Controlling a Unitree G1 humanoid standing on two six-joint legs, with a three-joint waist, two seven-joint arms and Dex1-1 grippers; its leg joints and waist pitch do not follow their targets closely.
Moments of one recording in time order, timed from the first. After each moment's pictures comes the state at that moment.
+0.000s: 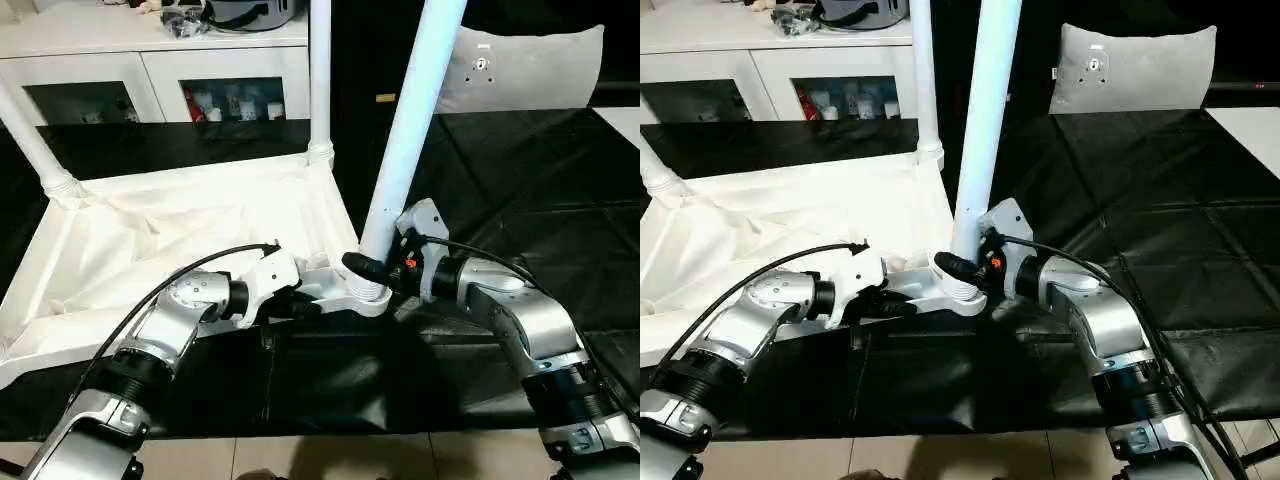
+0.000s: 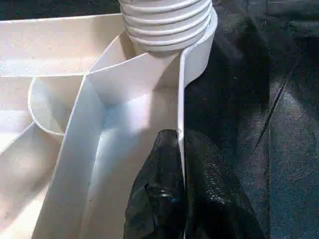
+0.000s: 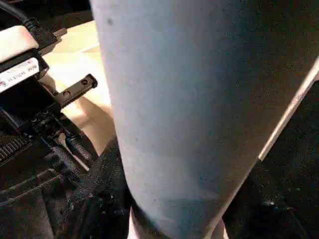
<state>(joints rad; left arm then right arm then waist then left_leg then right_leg) -0.51 0.37 -0.30 0.53 0.01 0.02 -1.09 -0.44 -0.33 0.17 0.17 0.25 0.45 0.79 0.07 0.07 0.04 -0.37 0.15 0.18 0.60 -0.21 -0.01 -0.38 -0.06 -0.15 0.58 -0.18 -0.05</state>
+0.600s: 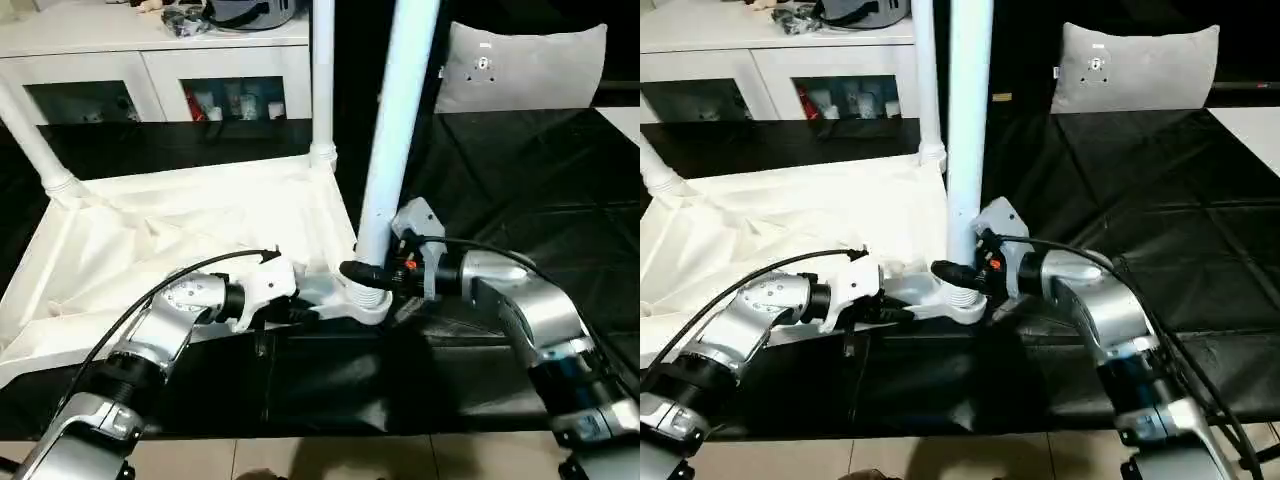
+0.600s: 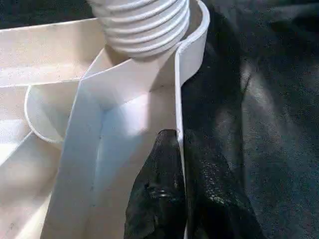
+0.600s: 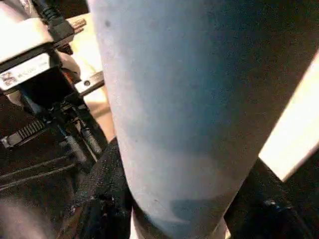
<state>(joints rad) -0.48 0.41 -0.33 0.49 0.02 -0.05 -1.16 -0.52 -0.38 0.22 0.20 0.25 0.49 0.95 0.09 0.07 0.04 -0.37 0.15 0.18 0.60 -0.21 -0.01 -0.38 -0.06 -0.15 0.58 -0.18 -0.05</state>
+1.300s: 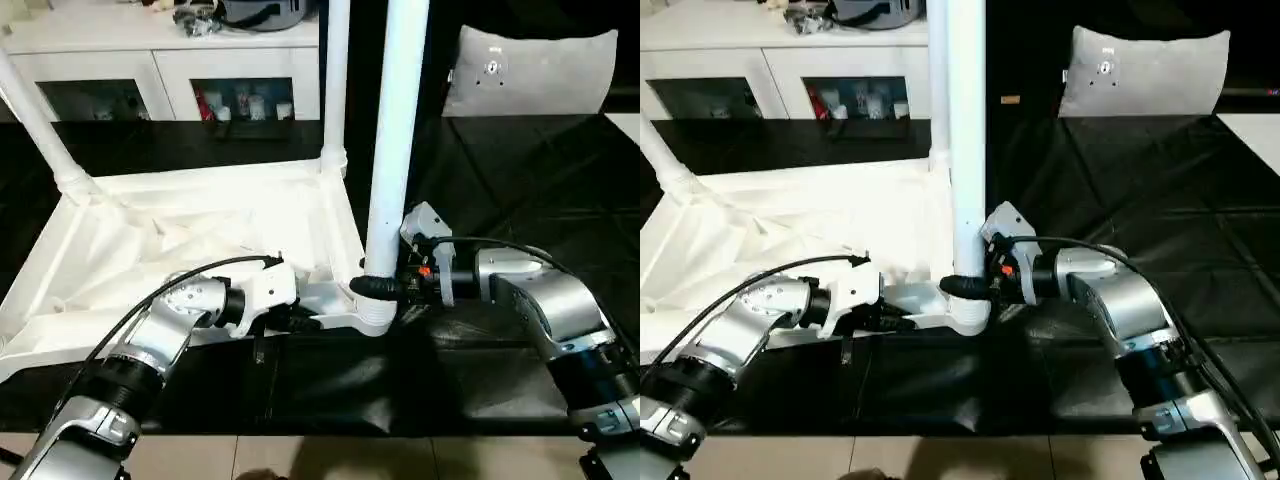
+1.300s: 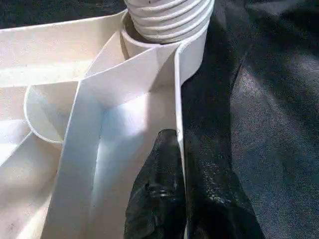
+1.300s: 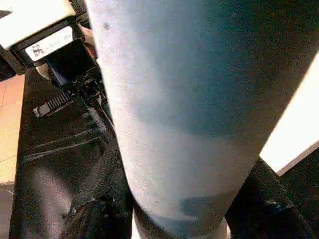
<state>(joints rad) -0.48 0.42 -0.34 0.49 0.02 -0.05 -1.17 -0.52 -0.46 0.24 0.17 0.27 0.56 1.06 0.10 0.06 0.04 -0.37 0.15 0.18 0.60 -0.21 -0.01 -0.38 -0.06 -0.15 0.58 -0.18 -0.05</state>
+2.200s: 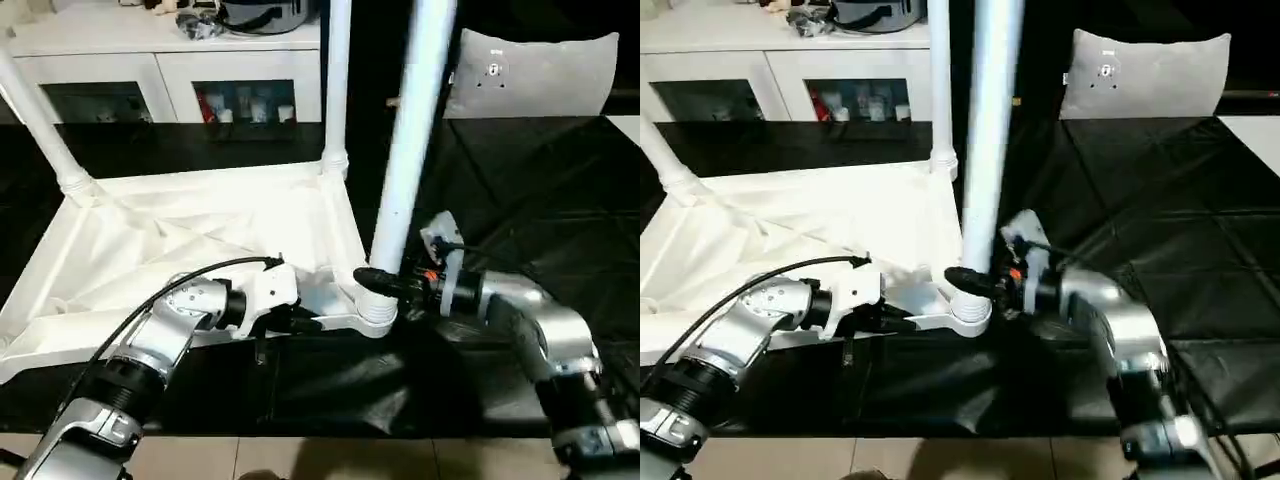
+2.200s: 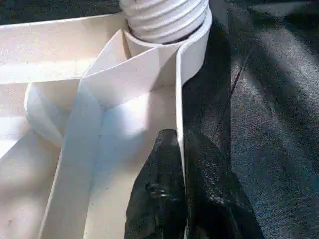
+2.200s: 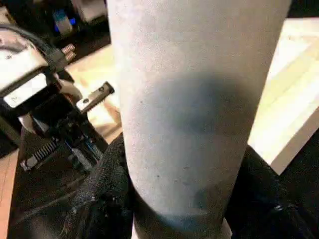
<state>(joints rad) -0.47 0.41 -0.33 0.49 0.01 -0.03 -1.17 -0.38 -0.33 0.07 0.28 0.36 0.43 0.97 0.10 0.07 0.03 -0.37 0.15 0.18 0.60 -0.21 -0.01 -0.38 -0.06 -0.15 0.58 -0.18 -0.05</state>
